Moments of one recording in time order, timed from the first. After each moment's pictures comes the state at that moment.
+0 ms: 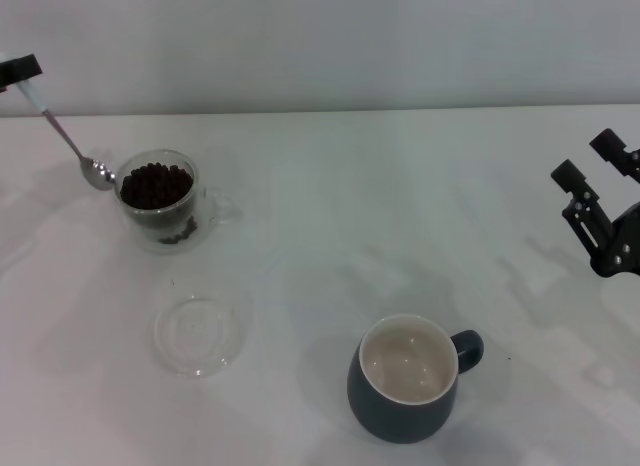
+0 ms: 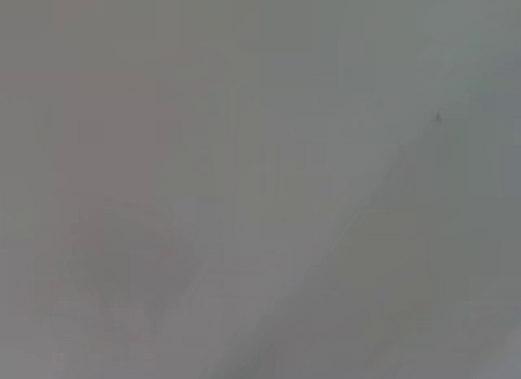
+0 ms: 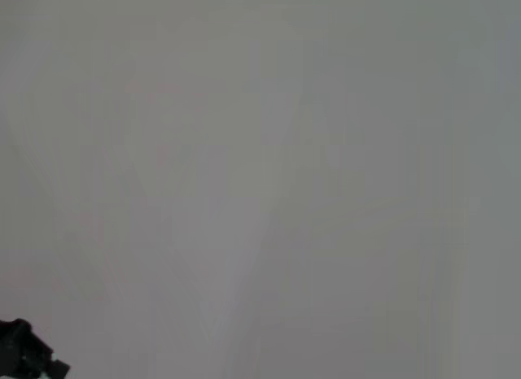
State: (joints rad) left arm -0.62 -1.77 1.12 0.42 1.30 0.99 -1.84; right arm 0.23 2.02 -1.70 -0.16 -0.21 -1.71 0.24
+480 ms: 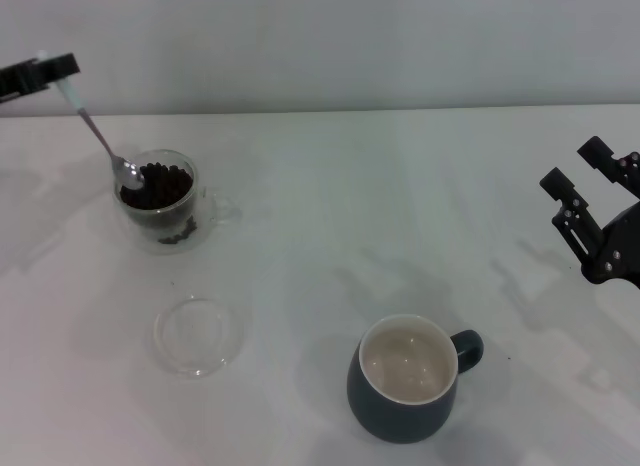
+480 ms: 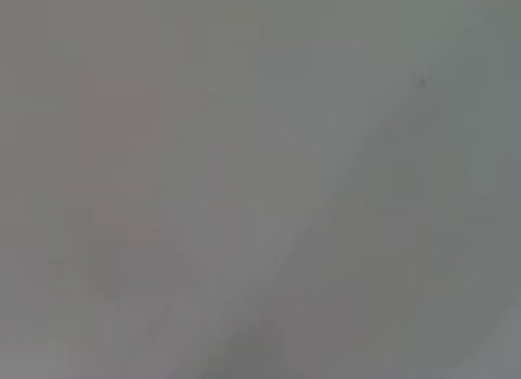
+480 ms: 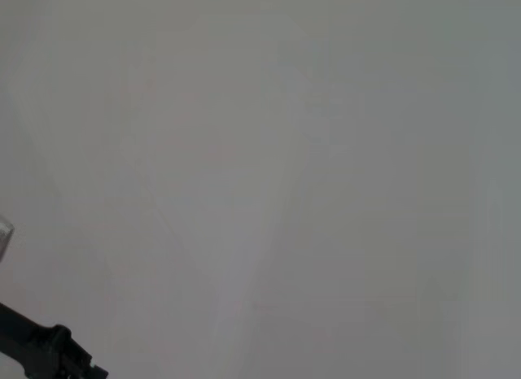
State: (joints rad) left arm -0.68 -1.81 1.12 0.41 1.35 0.93 -1.83; right arm 0.23 2.02 -1.72 -0.16 -0.21 -1.71 0.24
